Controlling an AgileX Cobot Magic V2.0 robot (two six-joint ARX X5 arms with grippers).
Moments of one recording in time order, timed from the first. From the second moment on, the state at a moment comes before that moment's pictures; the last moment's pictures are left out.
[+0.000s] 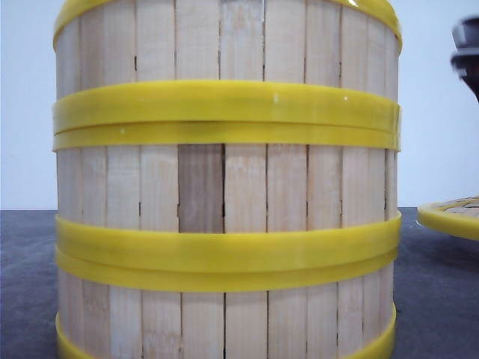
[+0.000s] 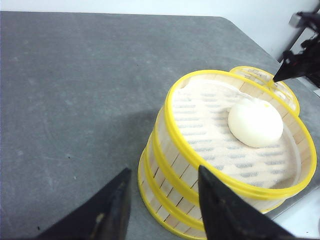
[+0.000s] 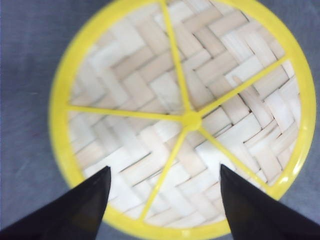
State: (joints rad) left arm -0.55 0.39 1.00 -1.01 0.08 -0.24; right arm 0.00 1.41 1.18 -0.97 0.03 0.12
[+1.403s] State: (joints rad) left arm -0.55 0.39 1.00 -1.01 0.08 -0.24; right arm -0.08 1.50 1.10 -0.75 -0.05 0.12
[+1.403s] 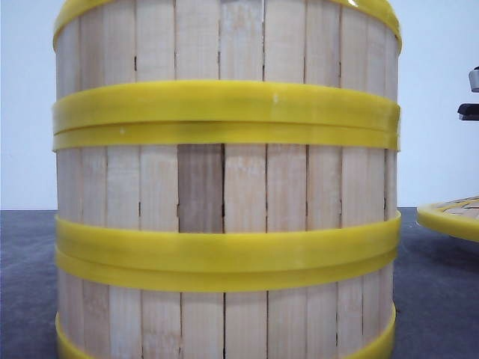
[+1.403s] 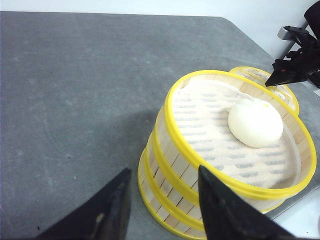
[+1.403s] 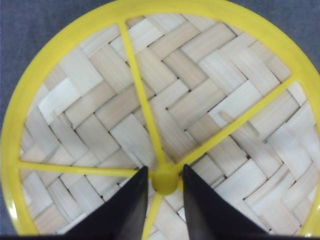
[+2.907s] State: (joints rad) left arm -0.55 0.39 1.00 -1.01 0.07 -0.23; right arm 0.62 1.27 1.64 -1.19 -0.23 0.07
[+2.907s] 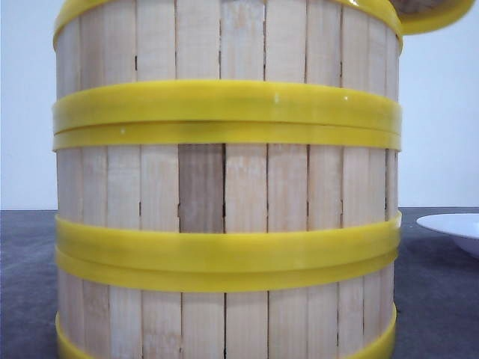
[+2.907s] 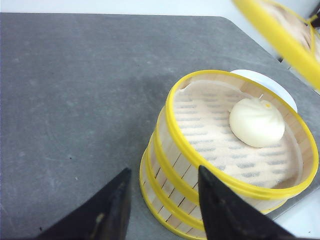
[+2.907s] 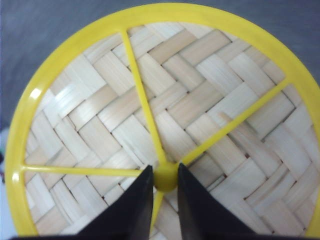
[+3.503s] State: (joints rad) left arm -0.55 0.39 1.00 -1.00 0.07 -0.22; right arm 0.94 1.38 1.64 -1.18 -0.06 0.08
